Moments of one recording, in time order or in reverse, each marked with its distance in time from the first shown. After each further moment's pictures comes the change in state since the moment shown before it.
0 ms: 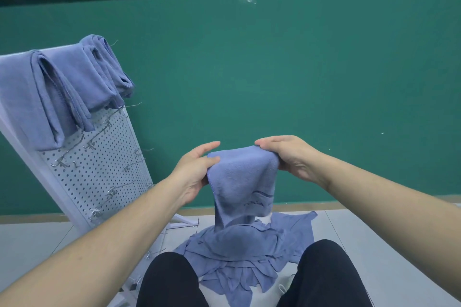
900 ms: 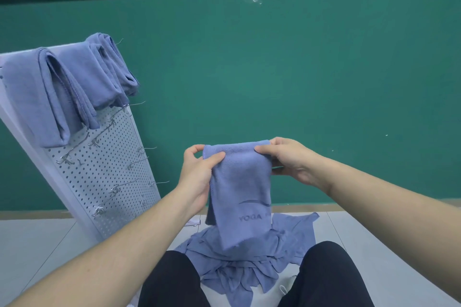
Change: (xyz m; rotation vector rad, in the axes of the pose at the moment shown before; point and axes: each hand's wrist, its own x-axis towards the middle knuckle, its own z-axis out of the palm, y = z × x) left_hand -0.015 -0.010 0.008 -0.219 0.120 0.129; right_hand -0.009 -0.003 0.009 -0.131 -0.095 0.029
